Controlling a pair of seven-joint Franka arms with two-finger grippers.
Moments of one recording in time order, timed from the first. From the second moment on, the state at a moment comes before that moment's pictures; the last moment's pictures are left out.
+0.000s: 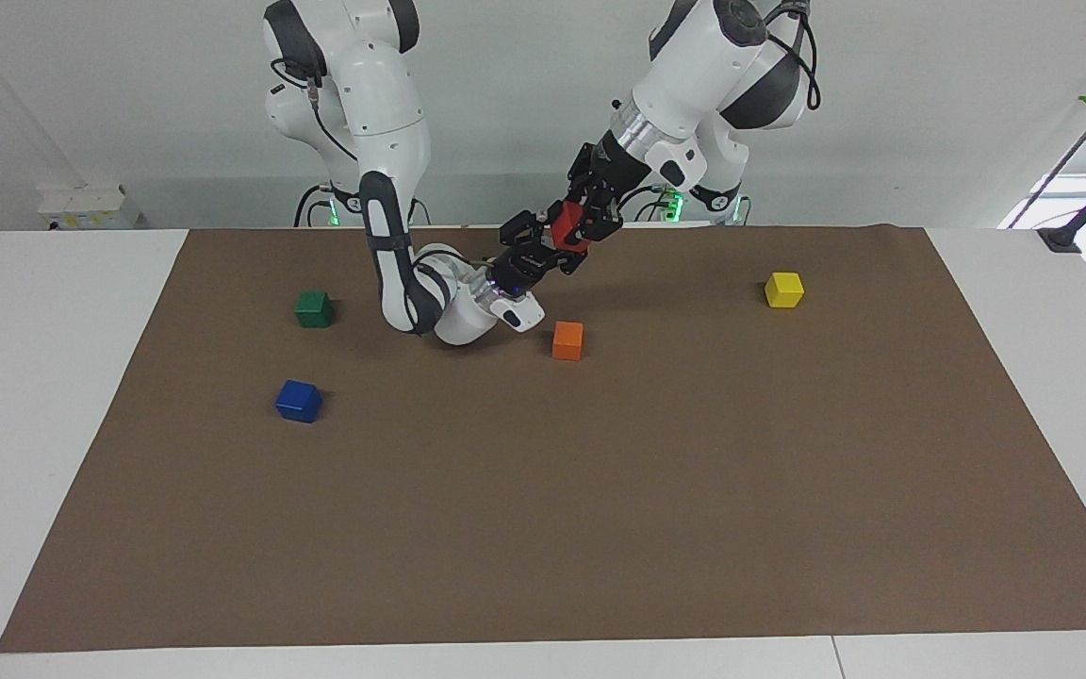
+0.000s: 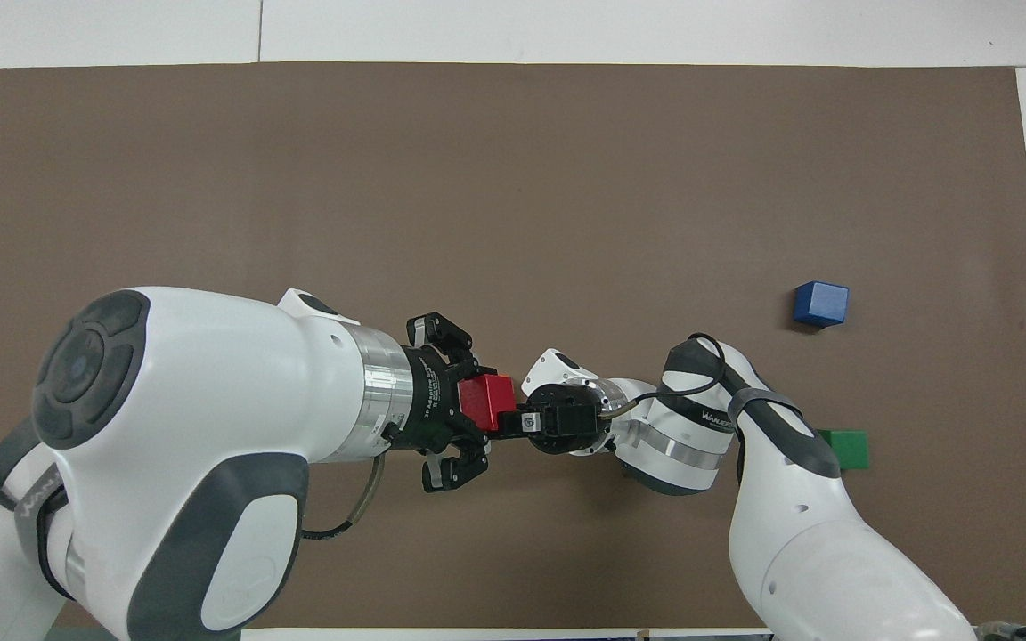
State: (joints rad) left arm -0.18 -0.15 -0.41 -1.93 -0.55 1.95 -2.08; right arm 0.53 0.50 -0.03 -2.26 2.40 0.87 -1.05
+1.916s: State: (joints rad) left arm 0.09 -0.23 -0.37 -1.93 -0.55 1.88 -1.87; right arm 0.27 0.36 -0.04 -2.17 2.02 1.31 -0.88
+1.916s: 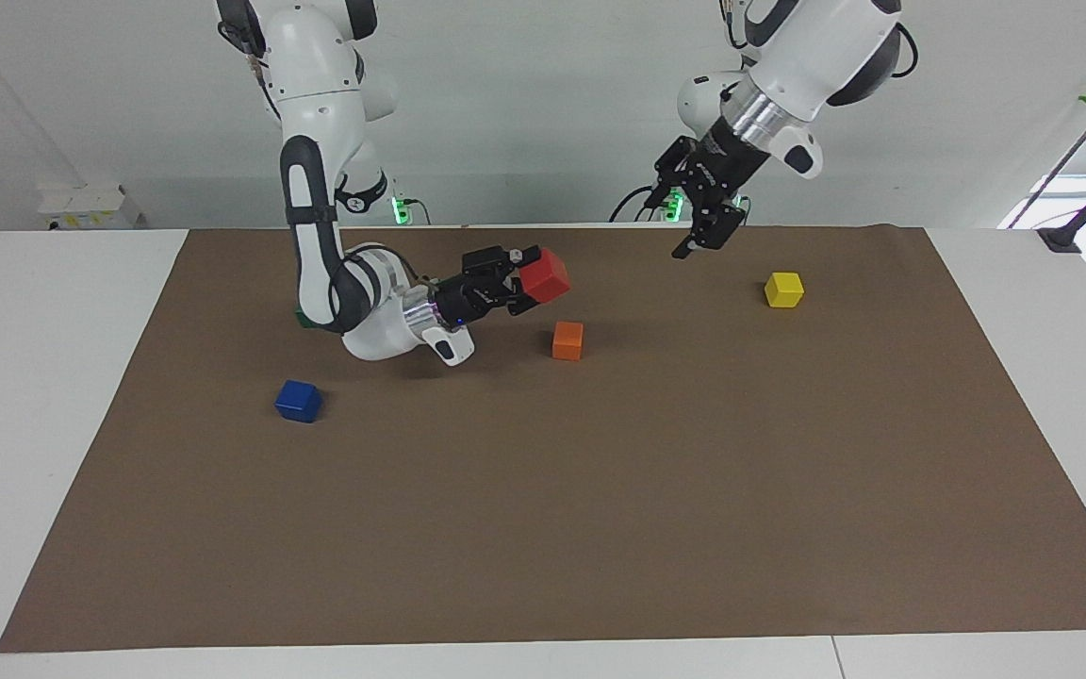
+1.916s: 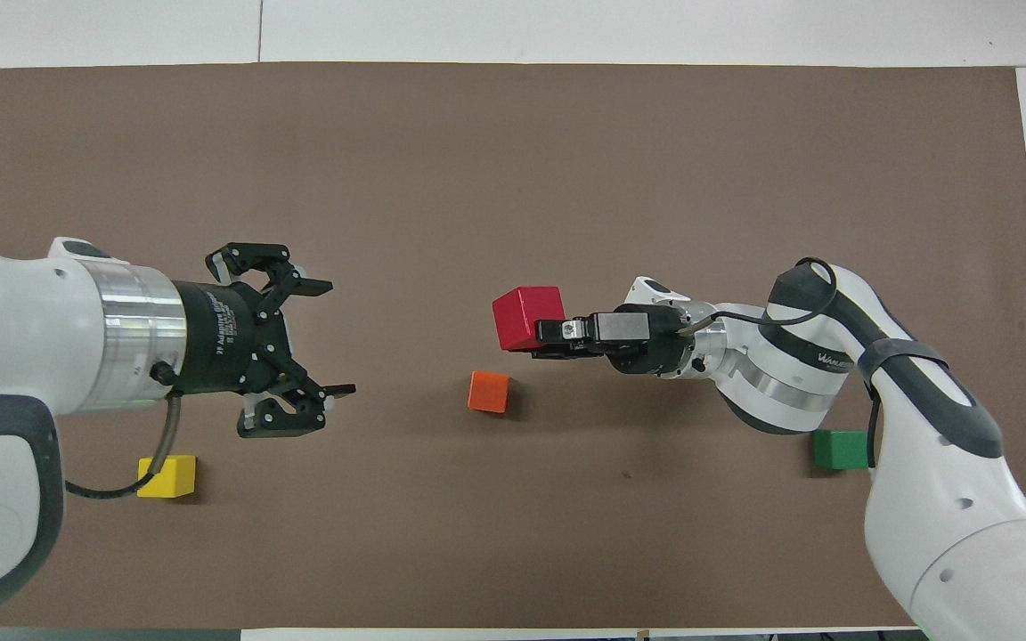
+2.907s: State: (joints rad) left arm 0.35 -0.16 -0.37 -1.84 -0.05 1.67 -0.35; right arm 0.12 0.15 -0.04 -1.96 1.03 1.80 -0.49
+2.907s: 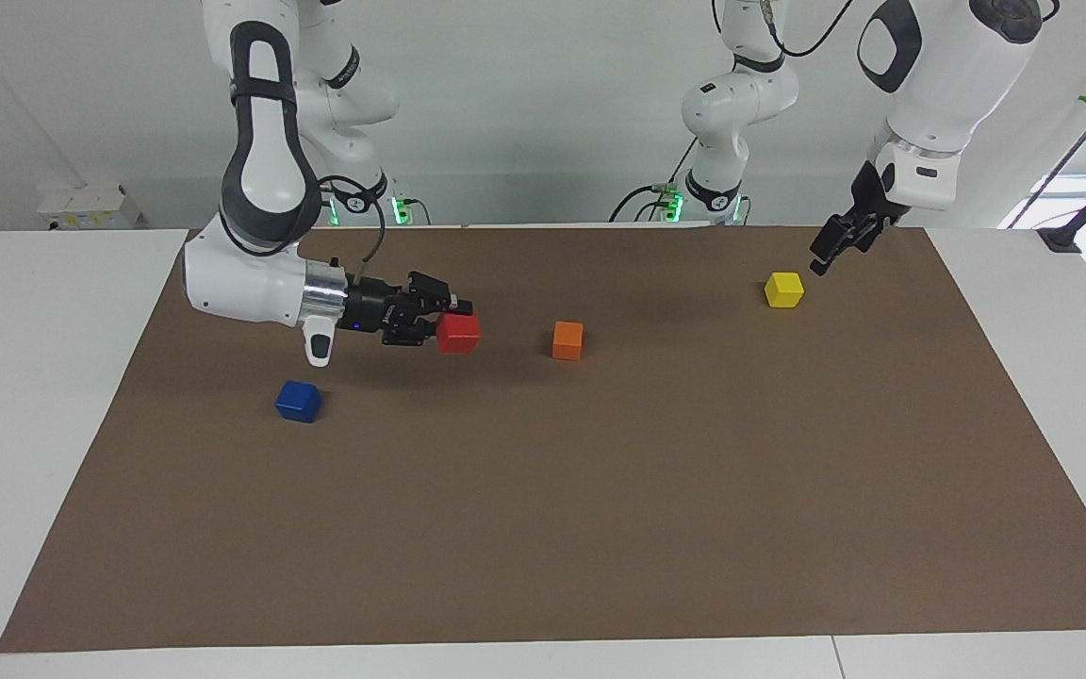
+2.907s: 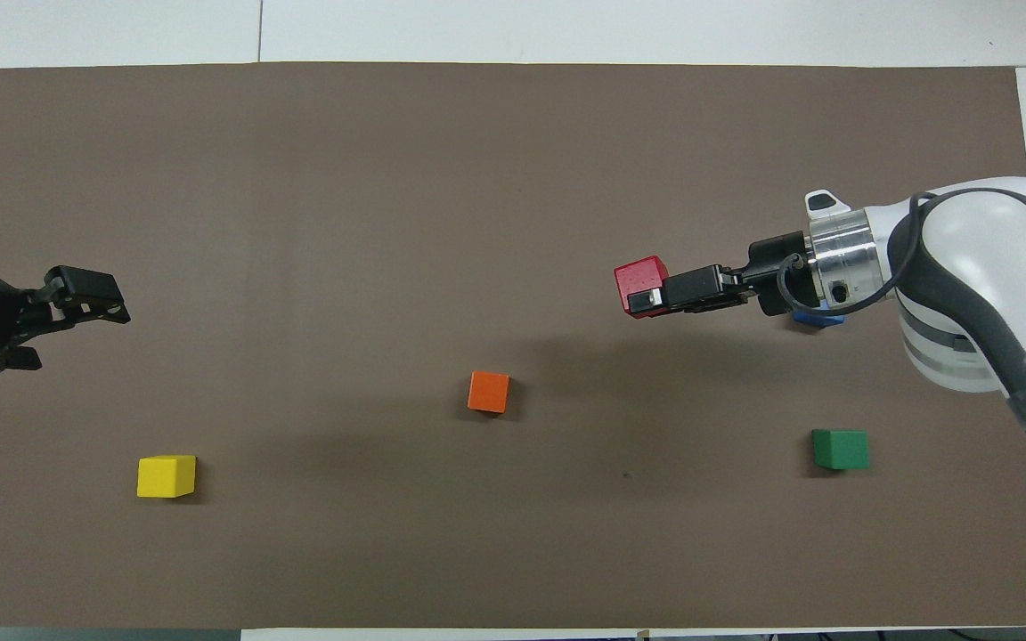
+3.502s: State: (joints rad) left arm 0.26 0.06 -0.35 -1.55 0.06 1.54 -0.21; right arm 0.12 0.09 -0.05 -1.85 0.34 1.82 -0.23
